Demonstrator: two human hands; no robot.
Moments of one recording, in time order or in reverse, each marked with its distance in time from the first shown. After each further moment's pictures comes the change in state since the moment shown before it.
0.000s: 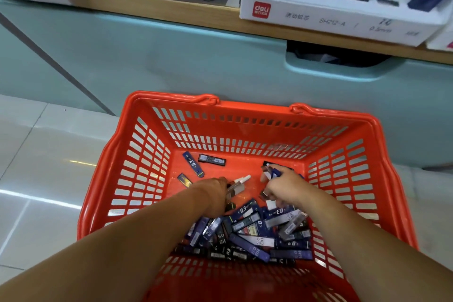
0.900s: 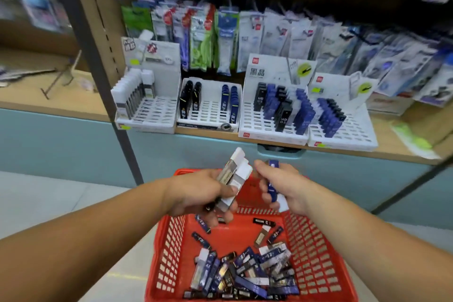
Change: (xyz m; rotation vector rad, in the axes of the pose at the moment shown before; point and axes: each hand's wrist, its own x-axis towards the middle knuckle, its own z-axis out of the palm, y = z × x) left_hand -0.278 0.009 -0.138 -0.948 0.051 0.440; right_hand -0.246 -0.139 -0.015 0.465 0.221 -0.353
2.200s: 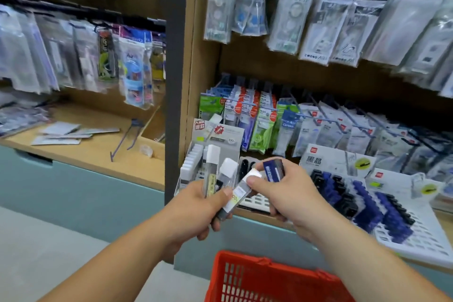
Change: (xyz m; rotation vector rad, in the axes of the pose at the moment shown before) left_hand -0.095 0.052 -0.134 -0.069 0.536 0.344; right_hand -0.030 -0.180 0.129 -0.095 0.083 -0.569
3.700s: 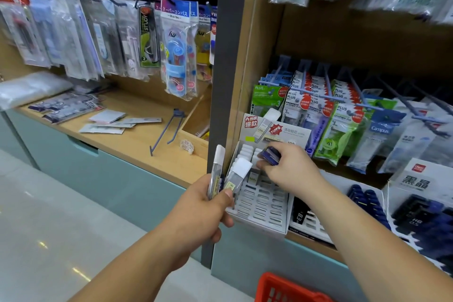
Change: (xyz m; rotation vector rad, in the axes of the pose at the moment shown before) left_hand 0.048 -0.041 -0.064 -0.132 0.303 -0.056; right_hand 0.172 0.039 0.091 -0.689 -0.167 -0.334
